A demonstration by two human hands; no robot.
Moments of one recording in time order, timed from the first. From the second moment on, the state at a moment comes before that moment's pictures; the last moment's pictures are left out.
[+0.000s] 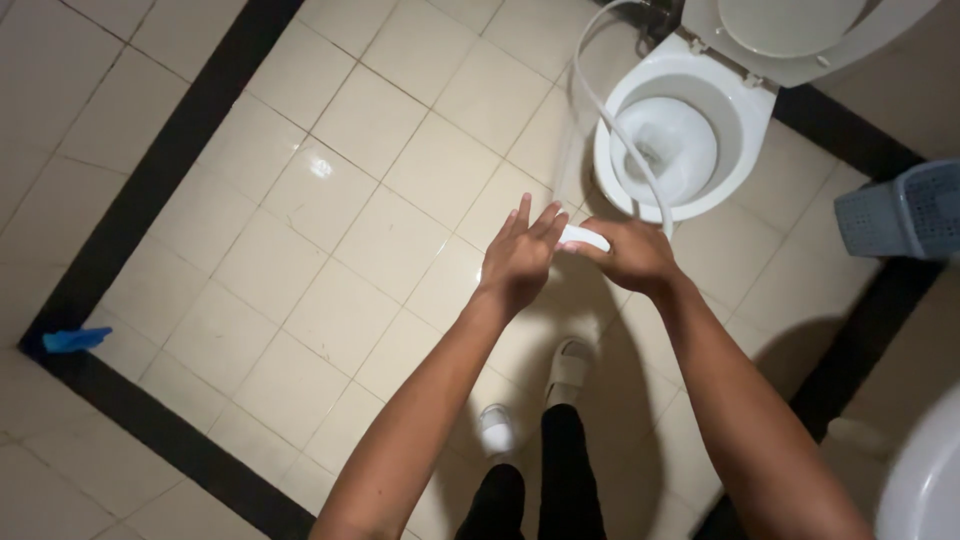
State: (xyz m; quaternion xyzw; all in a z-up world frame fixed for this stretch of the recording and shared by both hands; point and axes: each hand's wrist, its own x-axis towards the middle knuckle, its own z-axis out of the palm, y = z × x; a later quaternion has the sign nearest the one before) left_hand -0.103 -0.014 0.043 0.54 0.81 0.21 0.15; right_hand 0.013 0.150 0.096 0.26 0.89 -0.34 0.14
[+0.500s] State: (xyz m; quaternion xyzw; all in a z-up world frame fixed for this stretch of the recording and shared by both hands) left_hand -0.115 0.061 0.074 0.49 0.84 0.19 0.13; right_hand -0.002 0.231 0.076 0.19 0.92 -0.33 0.02
